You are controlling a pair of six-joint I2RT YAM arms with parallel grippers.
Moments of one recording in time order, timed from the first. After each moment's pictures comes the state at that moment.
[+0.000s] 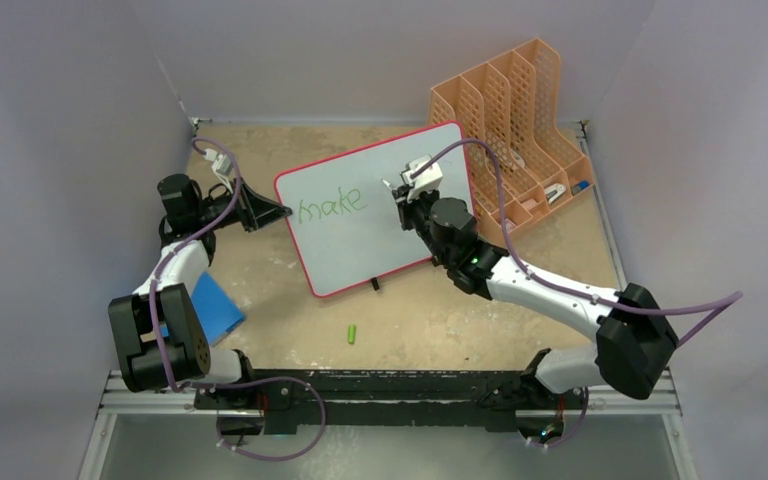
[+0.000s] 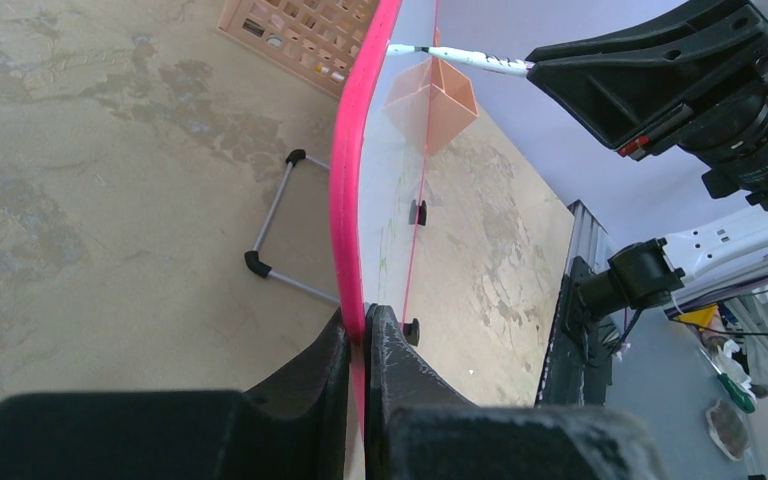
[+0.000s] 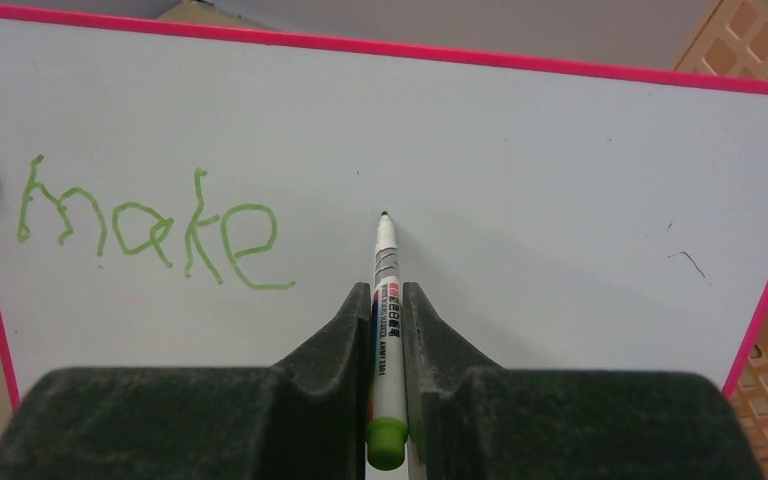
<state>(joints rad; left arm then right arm) 0.26 1.38 0.75 0.35 1.32 -0.35 0.83 1.36 0.89 0.39 0.35 -0.01</state>
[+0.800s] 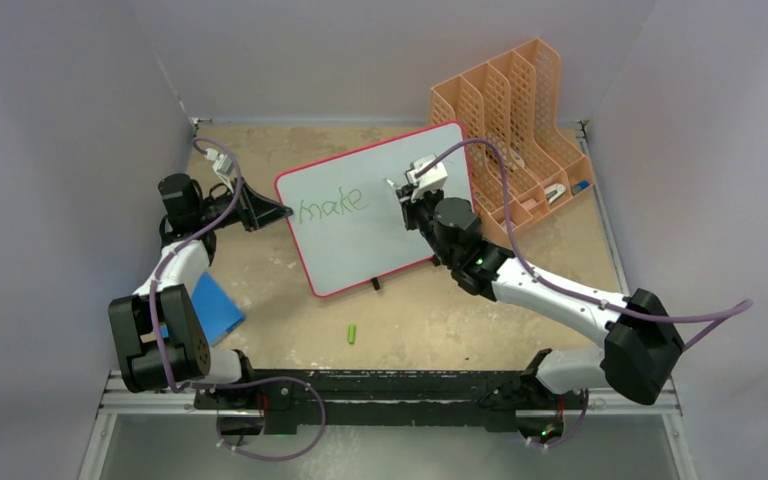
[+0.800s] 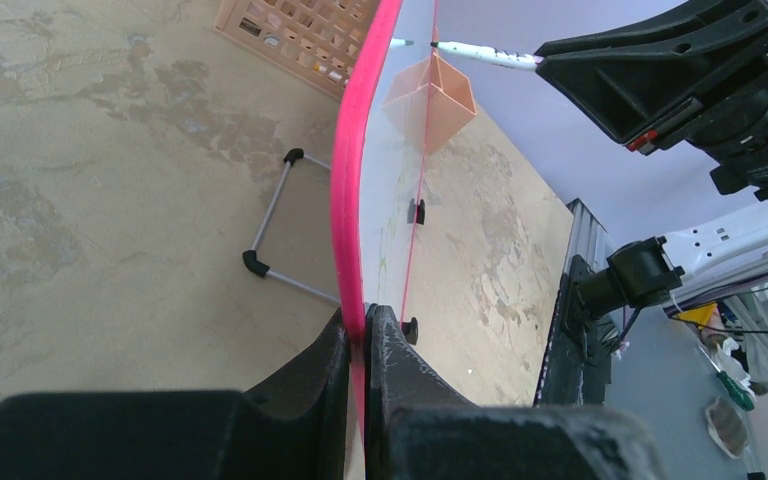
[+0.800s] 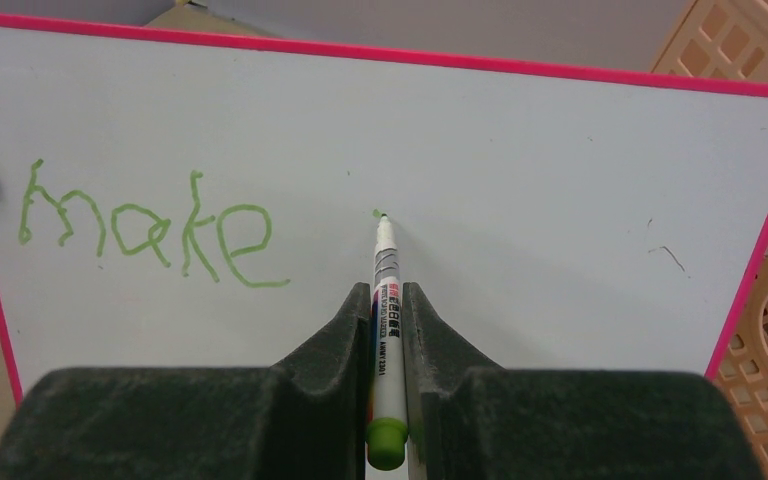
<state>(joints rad) 0.26 1.38 0.75 0.34 1.32 -0.35 0.83 1.34 0.89 0.36 0.36 -0.01</state>
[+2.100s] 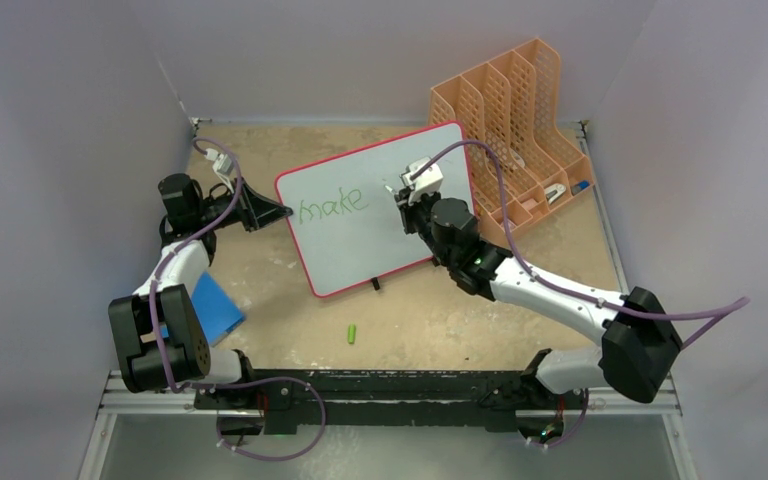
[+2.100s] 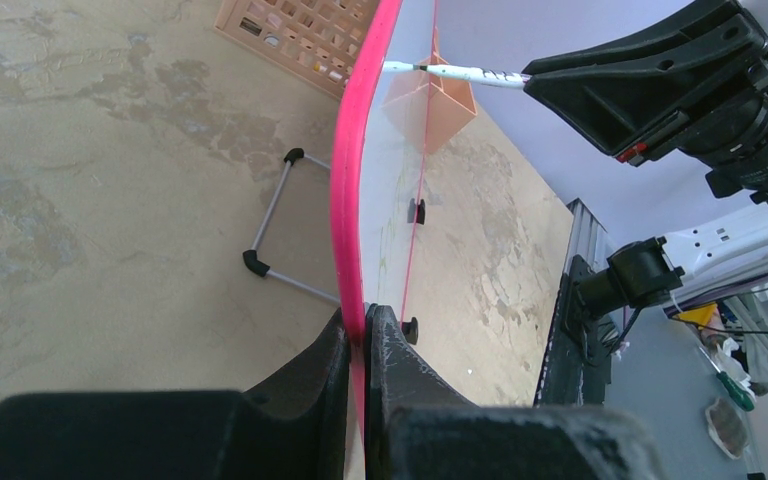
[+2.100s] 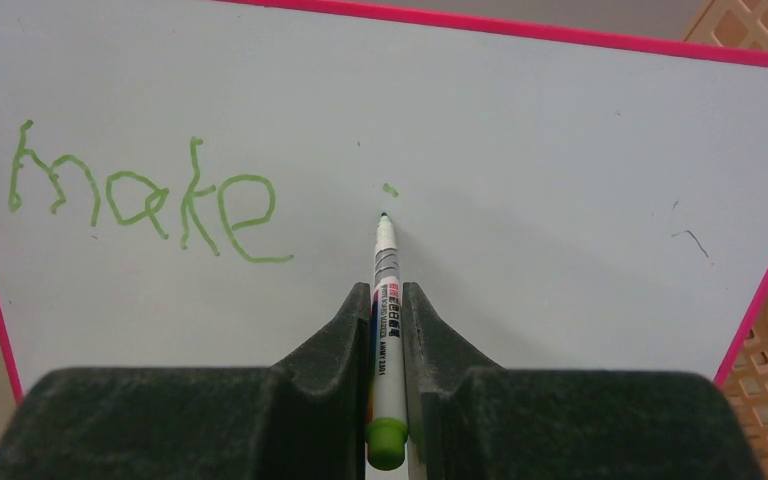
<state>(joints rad) 0.26 1.38 0.75 0.34 1.32 -0.35 0.83 1.33 0.89 0.32 0.34 -0.01</state>
